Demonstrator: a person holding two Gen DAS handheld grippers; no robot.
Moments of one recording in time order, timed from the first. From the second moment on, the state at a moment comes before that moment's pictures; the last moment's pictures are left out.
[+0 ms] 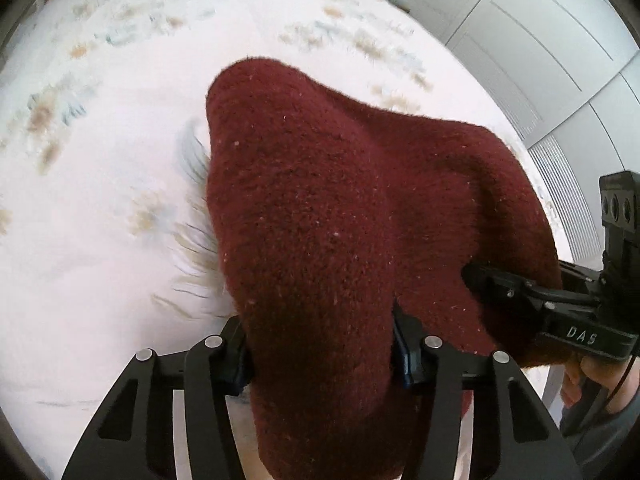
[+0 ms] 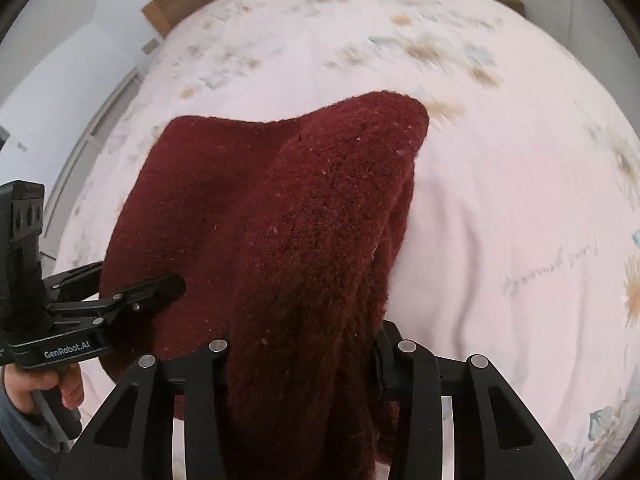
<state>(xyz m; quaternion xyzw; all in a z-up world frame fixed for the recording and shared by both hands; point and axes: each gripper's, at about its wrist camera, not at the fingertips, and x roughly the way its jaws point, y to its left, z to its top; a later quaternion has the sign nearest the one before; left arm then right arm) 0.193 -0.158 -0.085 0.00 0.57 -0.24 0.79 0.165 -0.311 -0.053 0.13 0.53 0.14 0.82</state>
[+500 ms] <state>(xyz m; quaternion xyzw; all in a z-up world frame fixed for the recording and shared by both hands) 0.151 -0.015 -0.083 -0.01 0.55 -0.17 0.82 0.144 -0.184 -0.111 0.10 0.57 0.15 0.80</state>
